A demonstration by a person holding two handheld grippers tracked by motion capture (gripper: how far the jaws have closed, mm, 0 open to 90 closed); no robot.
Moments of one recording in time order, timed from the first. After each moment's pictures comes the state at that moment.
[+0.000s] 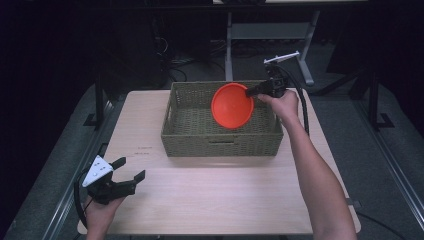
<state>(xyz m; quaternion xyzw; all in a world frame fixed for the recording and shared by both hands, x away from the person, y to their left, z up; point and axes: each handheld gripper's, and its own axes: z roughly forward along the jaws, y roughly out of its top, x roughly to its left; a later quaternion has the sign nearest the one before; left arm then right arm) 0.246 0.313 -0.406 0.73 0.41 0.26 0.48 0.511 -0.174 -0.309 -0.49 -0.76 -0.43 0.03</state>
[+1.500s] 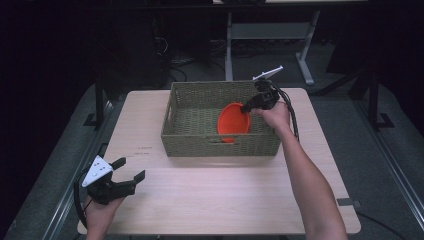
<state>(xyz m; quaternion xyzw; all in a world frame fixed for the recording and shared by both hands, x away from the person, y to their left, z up) 0.246 0.314 -0.406 0.73 0.41 0.25 0.48 0.522 -0.157 -0.363 -0.51 -0.79 -0.34 0.06</state>
